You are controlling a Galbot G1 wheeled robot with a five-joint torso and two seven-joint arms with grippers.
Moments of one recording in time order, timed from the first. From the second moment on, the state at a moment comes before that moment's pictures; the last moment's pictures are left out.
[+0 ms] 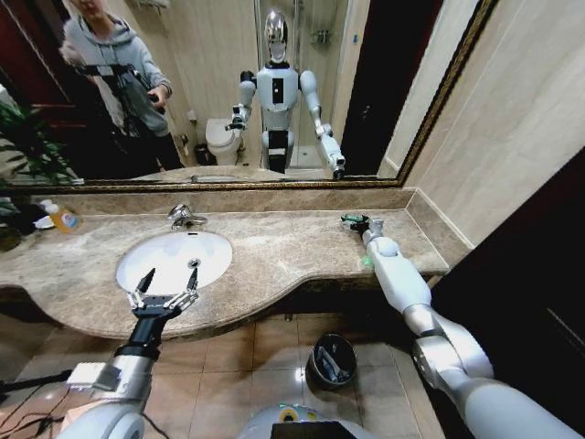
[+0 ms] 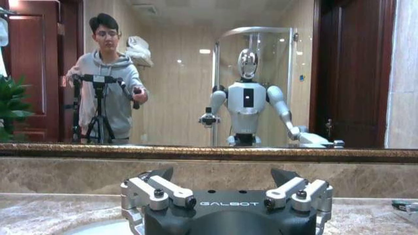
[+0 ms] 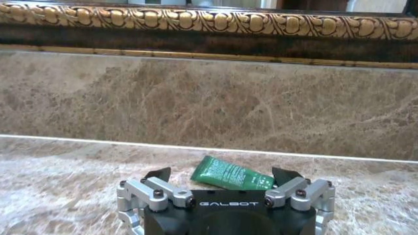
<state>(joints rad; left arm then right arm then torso) 1.84 -1.36 -0.82 -2.47 -0.37 0.04 0.05 -0.38 1.24 0.32 0.83 0.30 -0.12 -0.14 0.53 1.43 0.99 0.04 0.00</state>
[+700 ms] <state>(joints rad) 1.84 -1.36 -0.82 -2.47 -0.37 0.04 0.05 -0.55 1.18 0.37 1.13 0.34 -0.13 -0.11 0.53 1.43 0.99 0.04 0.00</state>
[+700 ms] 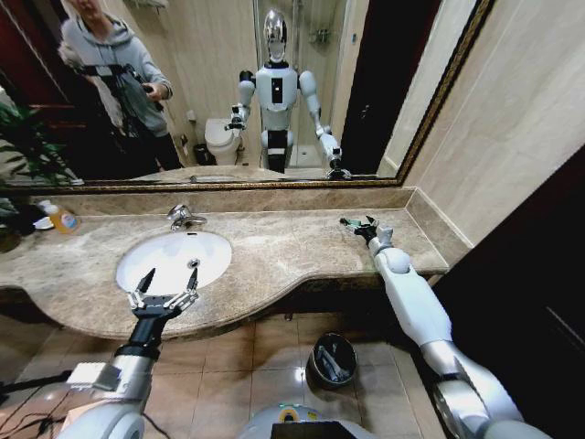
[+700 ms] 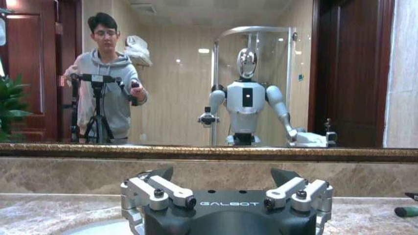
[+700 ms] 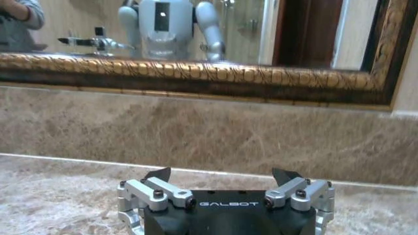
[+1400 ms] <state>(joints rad) 1.84 -1.36 -0.82 -2.47 -0.37 0.04 0.05 -0.53 1.24 0.33 1.02 0.32 -0.12 -0.06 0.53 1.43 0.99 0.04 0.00</state>
